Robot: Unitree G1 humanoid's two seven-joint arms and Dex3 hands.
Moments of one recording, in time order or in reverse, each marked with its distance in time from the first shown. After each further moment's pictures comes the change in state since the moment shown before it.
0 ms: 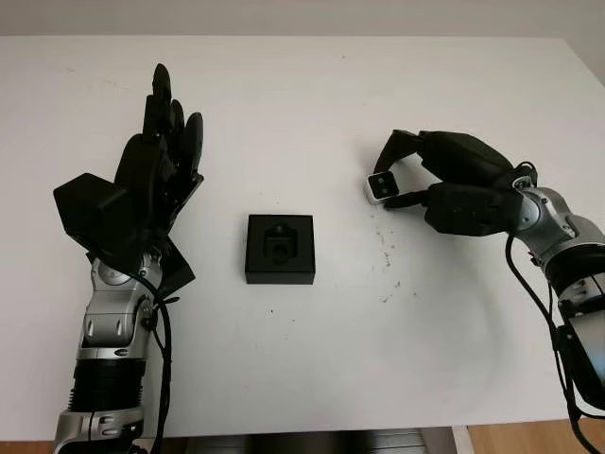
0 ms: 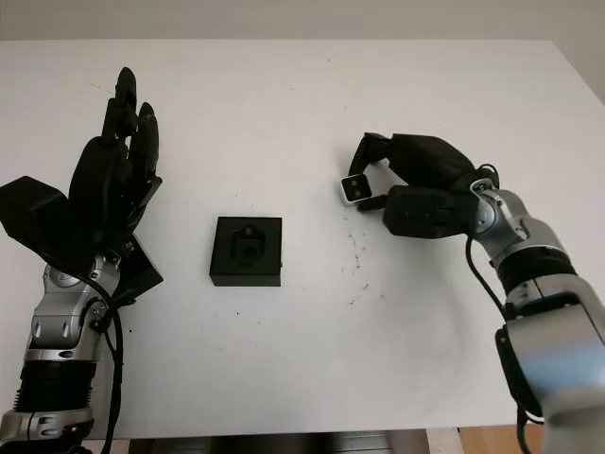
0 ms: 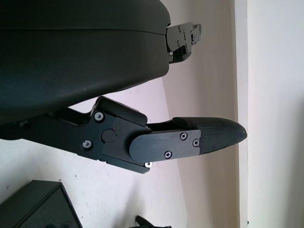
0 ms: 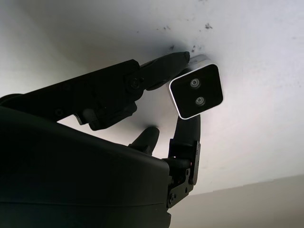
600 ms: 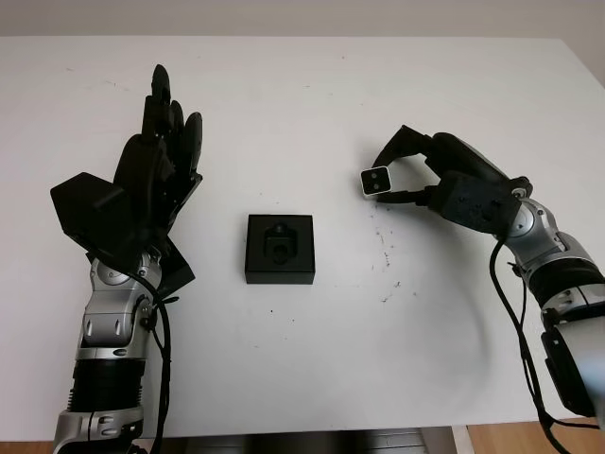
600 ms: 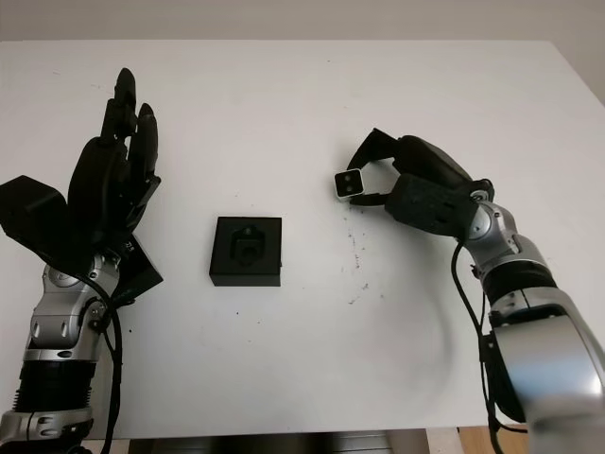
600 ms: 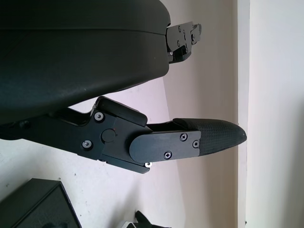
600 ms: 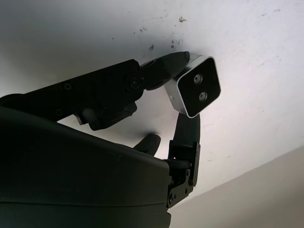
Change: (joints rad) left arm 0.000 0.000 0.003 0.000 -0.019 0.008 -0.004; right arm 0.048 0.060 -0.112 0.002 0.135 0.039 0.057
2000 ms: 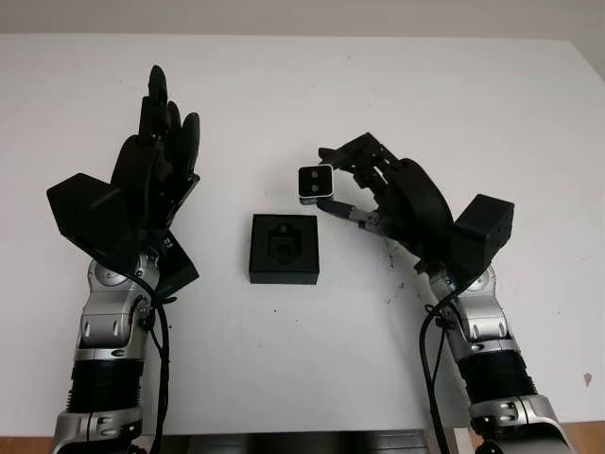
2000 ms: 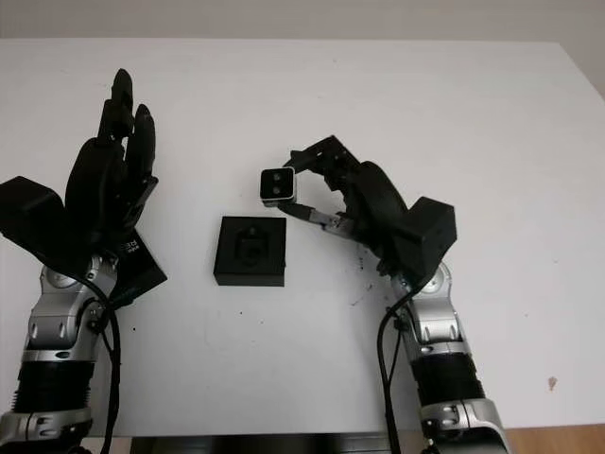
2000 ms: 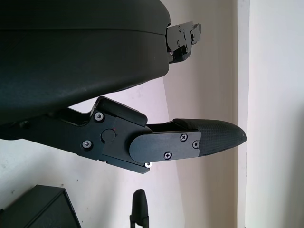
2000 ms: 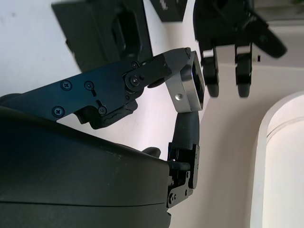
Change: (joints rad) left arm 0.003 -0.006 0.010 -0.001 -0.003 -0.004 0.000; right arm 0.508 0.379 -0.155 -0.939 0.463 0.421 0.250
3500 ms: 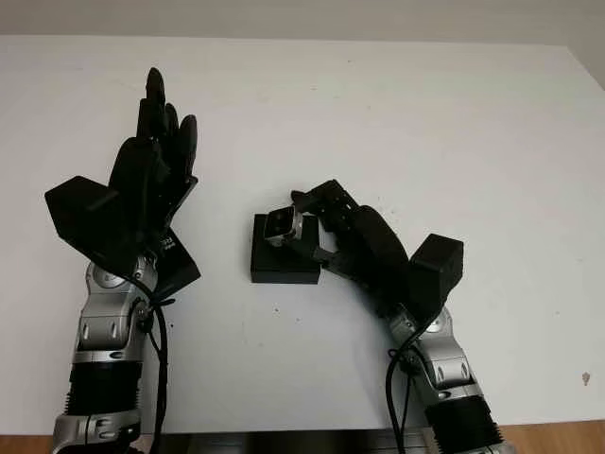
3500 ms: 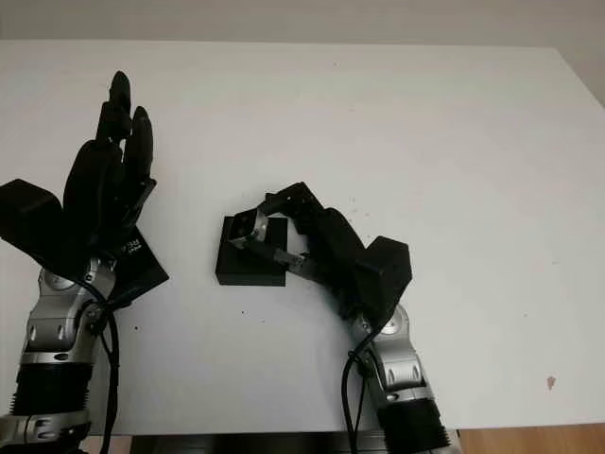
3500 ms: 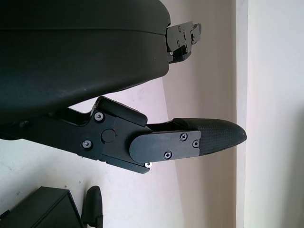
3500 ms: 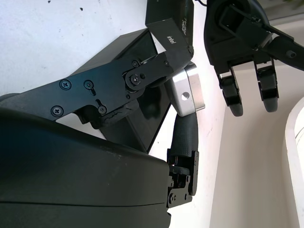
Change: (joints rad) left arm 0.012 0.009 0.004 0.000 0.003 -0.008 -0.013; right arm 0.130 0.120 0.064 -0.051 -0.027 0.098 -0.034
